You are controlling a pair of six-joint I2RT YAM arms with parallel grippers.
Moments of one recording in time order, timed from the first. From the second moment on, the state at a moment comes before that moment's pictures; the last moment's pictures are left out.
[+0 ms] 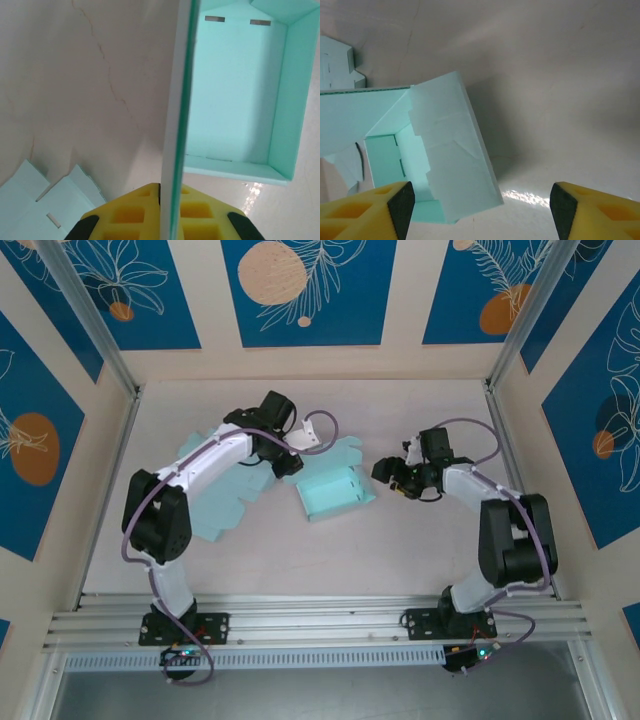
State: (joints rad) left arm -0.54 1.86 1.60 -0.89 0.22 0.57; right arm 0.11 1.60 0.88 -0.32 -0.59 0.52
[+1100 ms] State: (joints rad) left arm -0.54 1.86 1.61 -0.88 0.24 0.49; right arm 0.28 1.72 0.95 -0.26 -0.54 0.54
